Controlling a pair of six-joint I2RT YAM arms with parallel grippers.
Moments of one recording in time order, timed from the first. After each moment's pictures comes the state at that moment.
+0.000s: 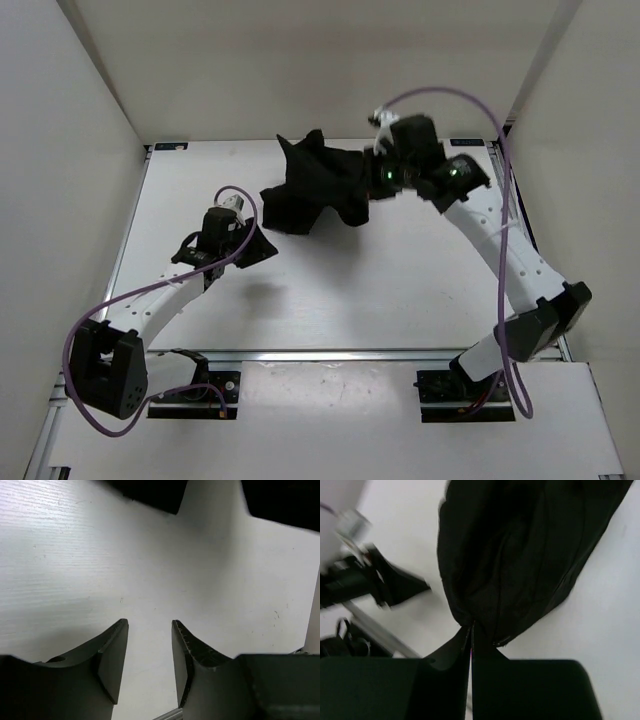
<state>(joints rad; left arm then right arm) -0.34 1.20 0.73 -0.21 0.17 -0.66 0.57 1.60 1.92 -0.86 -0.19 0.28</state>
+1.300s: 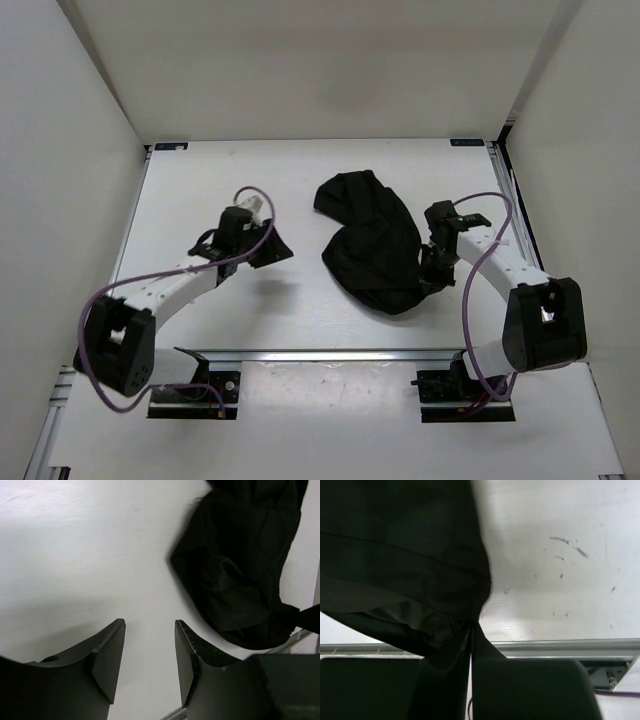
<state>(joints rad) -0.39 1.28 0.70 -0.11 0.22 -0.69 0.26 1.43 0.95 -0.98 -0.07 0.41</state>
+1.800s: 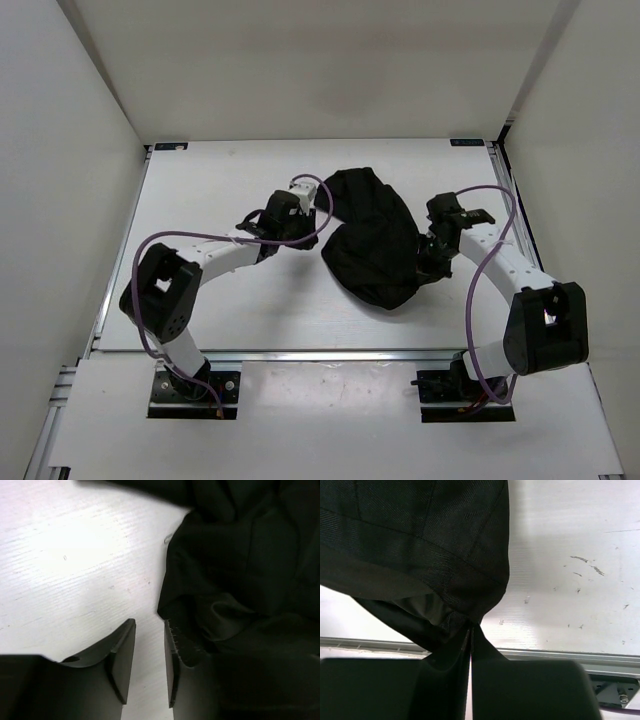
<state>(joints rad) -0.59 1.67 1.03 -0.02 0.06 -0.32 0.25 1.41 1.00 -0.95 -0.13 0.41</state>
